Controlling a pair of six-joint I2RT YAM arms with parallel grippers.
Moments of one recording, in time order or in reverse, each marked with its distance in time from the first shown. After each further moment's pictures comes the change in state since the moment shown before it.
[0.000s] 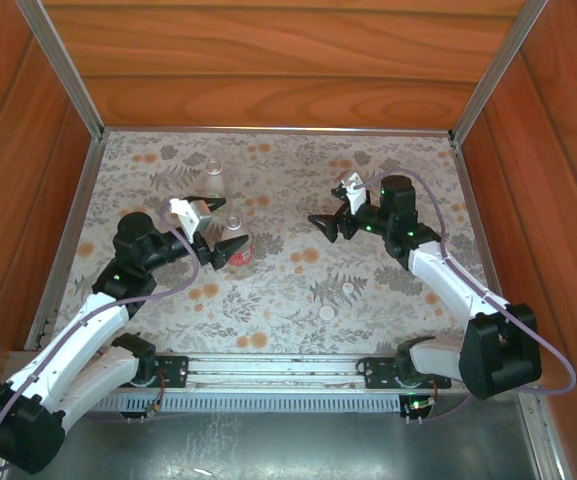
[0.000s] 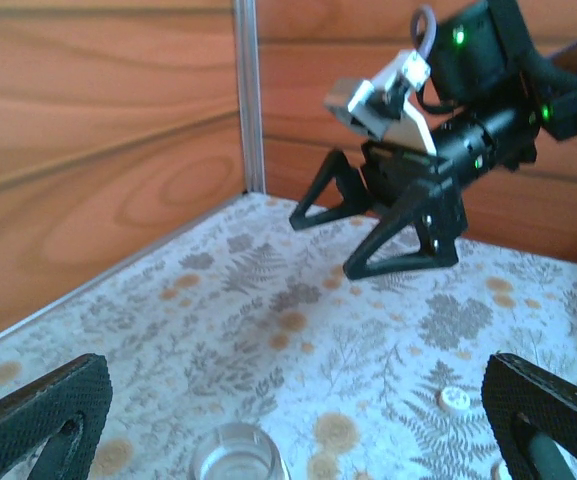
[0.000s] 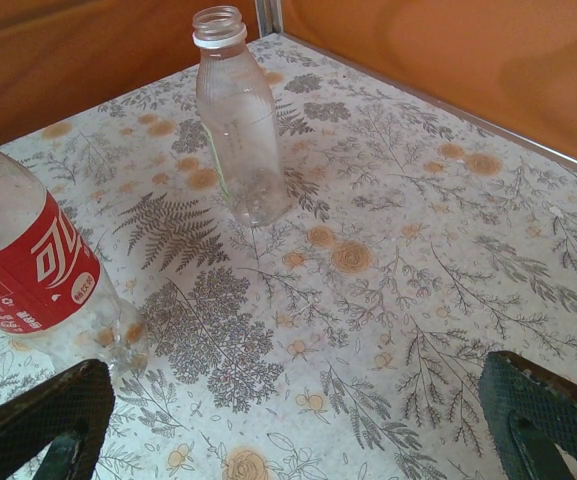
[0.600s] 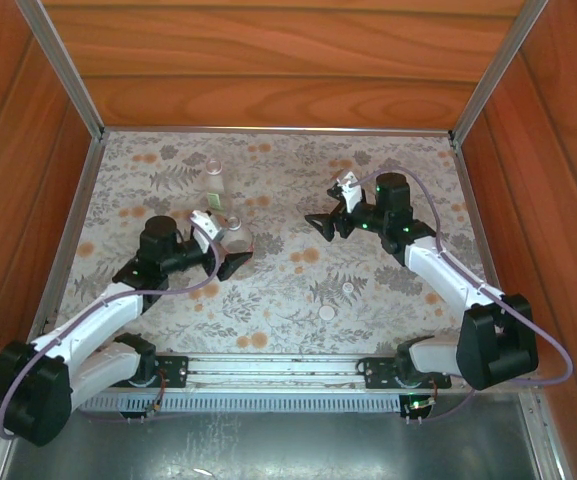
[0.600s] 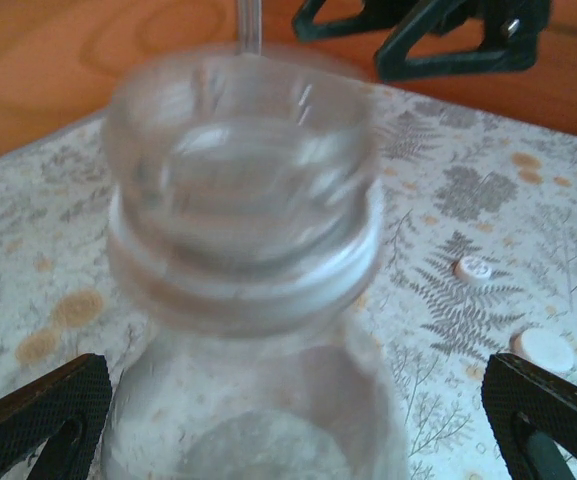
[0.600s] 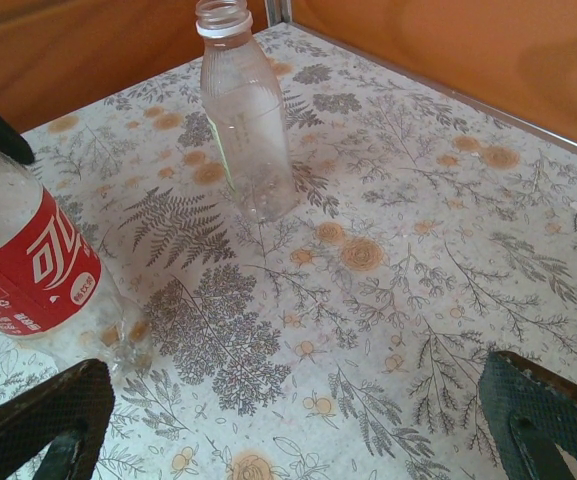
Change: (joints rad) left arm -0.008 0.176 -0.107 0.003 -0.040 0.095; right arm 0.013 0.048 0.026 0.000 -0.008 0.001
